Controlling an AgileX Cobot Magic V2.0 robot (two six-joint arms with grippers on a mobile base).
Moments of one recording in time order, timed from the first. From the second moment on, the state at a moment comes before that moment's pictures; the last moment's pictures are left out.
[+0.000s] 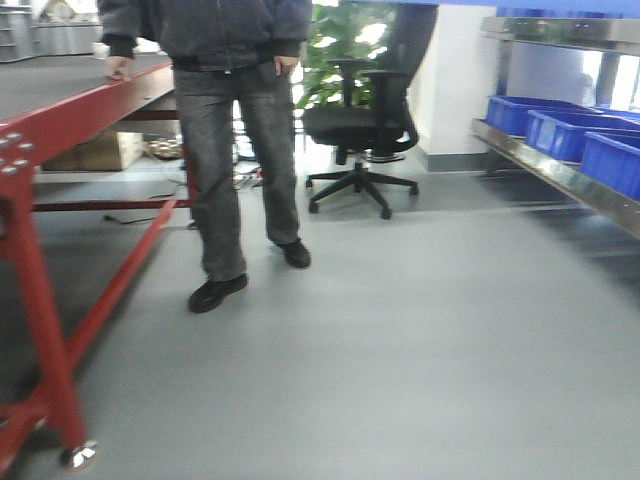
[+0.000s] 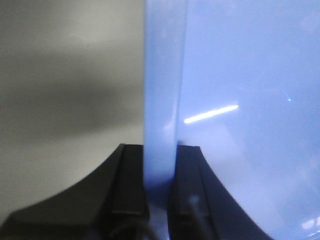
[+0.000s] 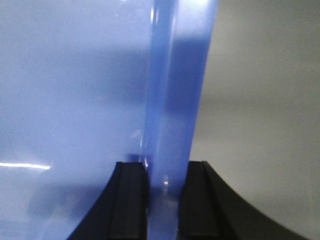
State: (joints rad) left arm -0.50 1.41 -1.72 -0.12 1.27 -0.31; right arm 0.36 1.23 -1.47 -0.02 1.22 0.33
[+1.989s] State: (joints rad) left arm -0.50 1.41 -1.72 -0.12 1.27 -0.31; right arm 0.36 1.23 -1.47 -0.02 1.22 0.33
